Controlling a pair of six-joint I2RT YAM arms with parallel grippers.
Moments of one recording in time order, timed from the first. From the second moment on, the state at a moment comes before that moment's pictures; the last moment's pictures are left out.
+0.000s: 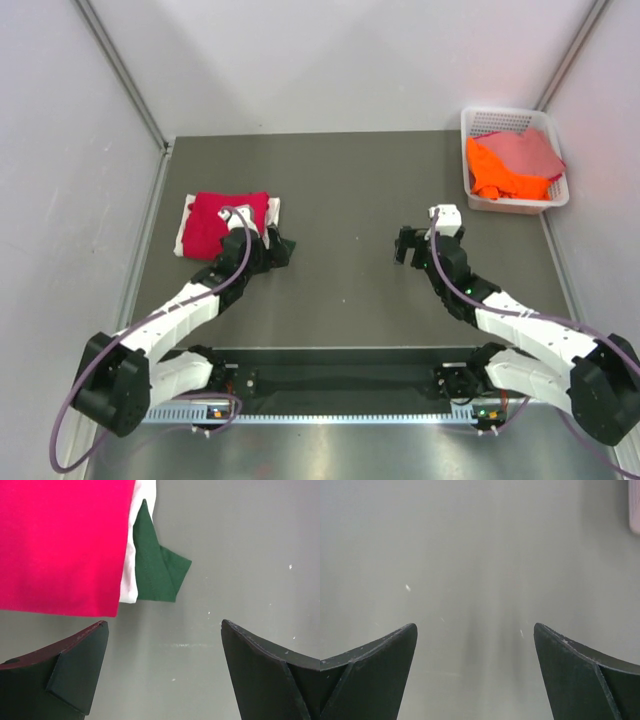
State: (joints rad) left arm -0.45 1.11 0.58 -0.08 -0.23 -0.55; right arm 0.61 1.01 0.49 0.15 0.44 0.32
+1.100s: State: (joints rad) left arm -0.45 1.09 0.46 0.16 -0.22 -0.55; right arm 0.61 1.04 0.36 0.34 0.43 0.34
